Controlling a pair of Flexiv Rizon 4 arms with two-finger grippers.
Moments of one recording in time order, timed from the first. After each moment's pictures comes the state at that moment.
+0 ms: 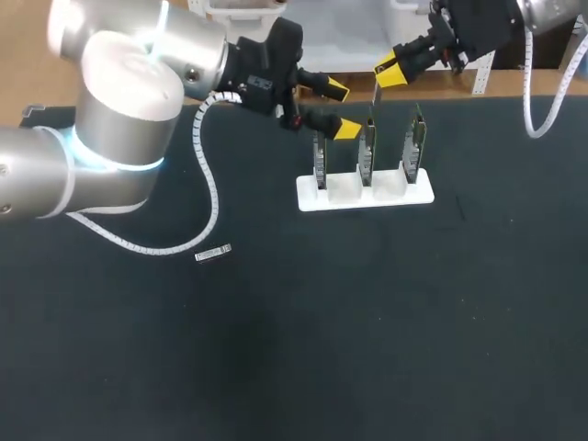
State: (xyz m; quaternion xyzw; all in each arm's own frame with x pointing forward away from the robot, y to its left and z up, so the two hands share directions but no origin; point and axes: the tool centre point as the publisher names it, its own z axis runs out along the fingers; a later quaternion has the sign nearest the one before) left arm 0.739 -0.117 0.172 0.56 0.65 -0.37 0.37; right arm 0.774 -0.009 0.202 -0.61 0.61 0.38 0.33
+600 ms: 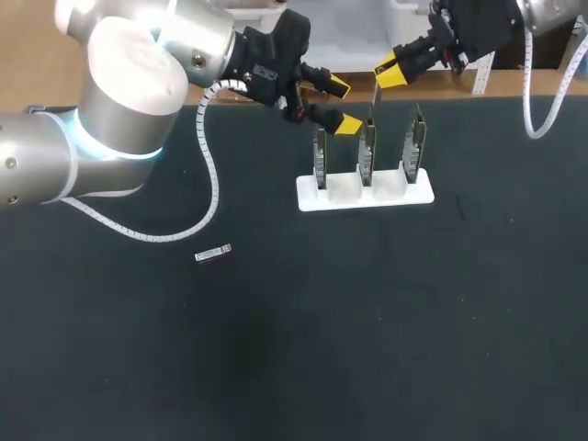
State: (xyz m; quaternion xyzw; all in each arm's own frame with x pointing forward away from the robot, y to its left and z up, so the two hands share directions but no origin) left arm 0.749 -0.118 0.171 0.56 0.66 -0.36 0.35; right arm 0.773 -0.009 0.201 -0.61 0.61 0.38 0.33
